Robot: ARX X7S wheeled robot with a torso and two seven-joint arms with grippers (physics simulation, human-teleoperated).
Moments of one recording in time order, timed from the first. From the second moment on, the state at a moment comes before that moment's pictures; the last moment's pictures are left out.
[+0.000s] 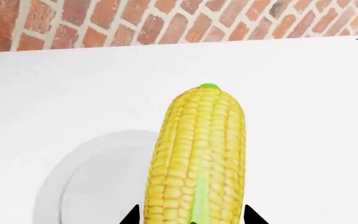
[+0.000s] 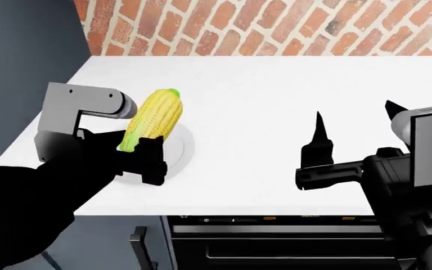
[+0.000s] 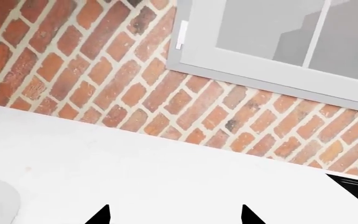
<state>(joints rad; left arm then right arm) -0.90 -0.66 0.23 0.46 -1.85 -1.14 -1.05 0.81 0.76 -0.11 -0.90 1.66 1.13 1.25</state>
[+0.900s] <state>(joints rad) -0.91 -0.66 0.26 0.47 -1.84 -1.12 -1.05 0.77 0.78 -0.10 -0.93 1.63 1.10 1.23</state>
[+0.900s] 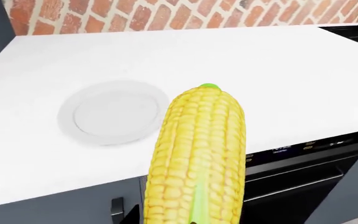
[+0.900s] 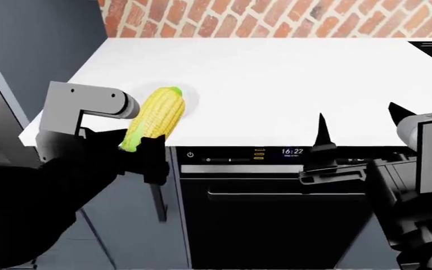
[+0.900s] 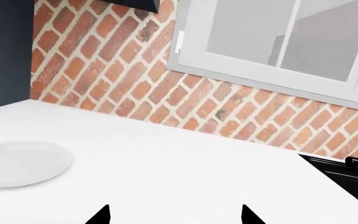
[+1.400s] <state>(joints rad) -0.93 -0.68 0.25 0.48 -1.86 -1.10 -1.05 0.85 0.79 -0.13 -0.93 1.68 1.10 1.27</state>
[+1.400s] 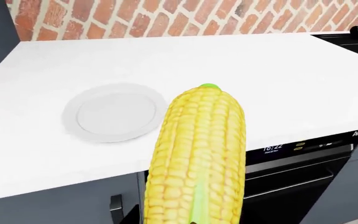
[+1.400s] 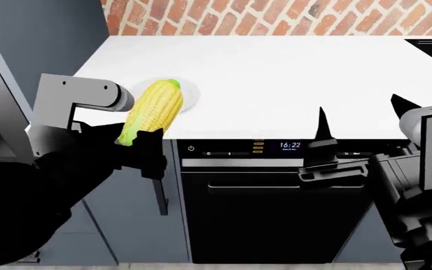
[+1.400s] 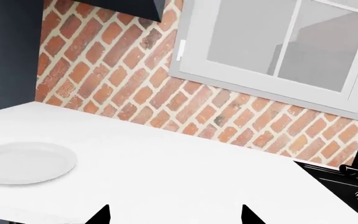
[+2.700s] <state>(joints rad) -1.11 -0.68 0.32 0.42 -1.95 -1.10 -1.07 1.26 0.83 -0.40 -0.78 1.98 1.11 1.45</state>
